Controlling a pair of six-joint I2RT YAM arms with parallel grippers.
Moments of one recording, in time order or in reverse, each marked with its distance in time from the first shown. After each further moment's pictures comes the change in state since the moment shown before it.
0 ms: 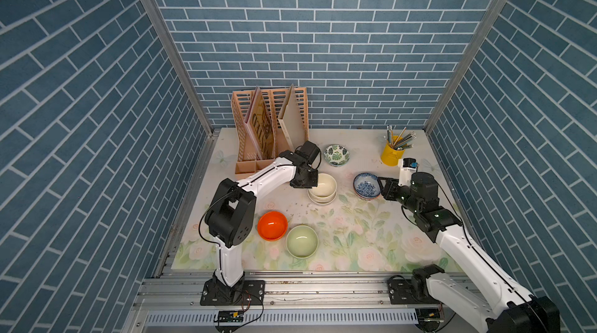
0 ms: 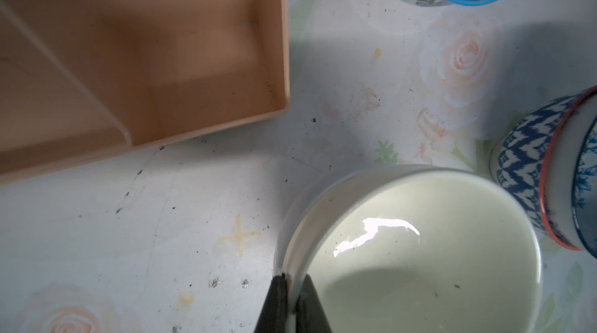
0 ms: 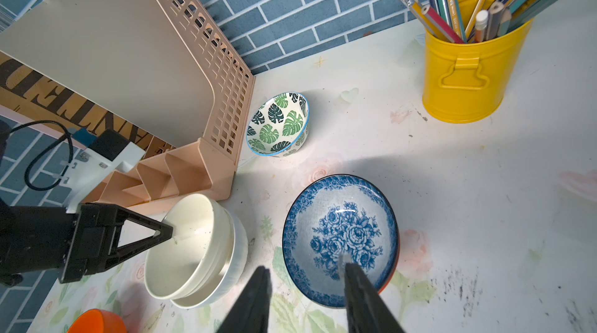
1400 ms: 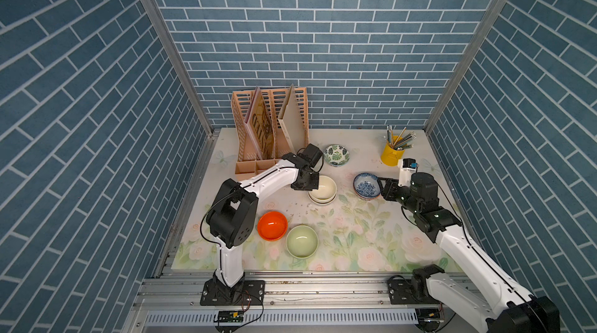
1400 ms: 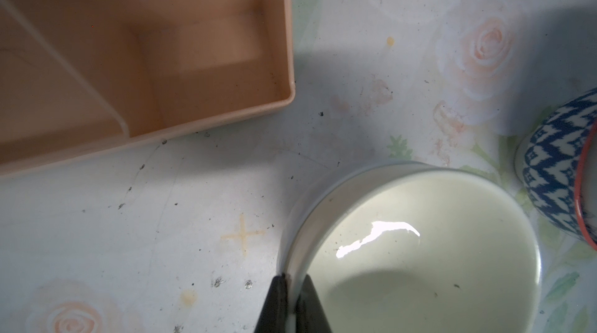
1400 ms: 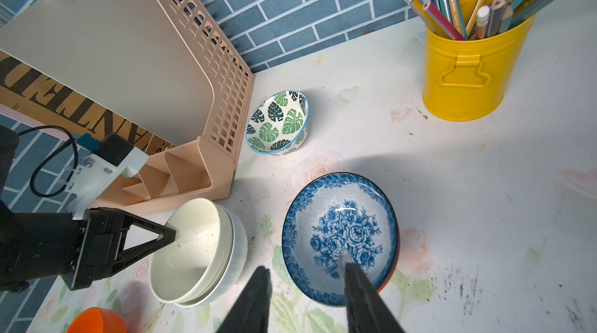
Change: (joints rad) left arm -0.024 0.004 -0.013 0.008 -0.046 -0.008; right arm 0.000 0.000 -0.003 0.000 -0.002 0.000
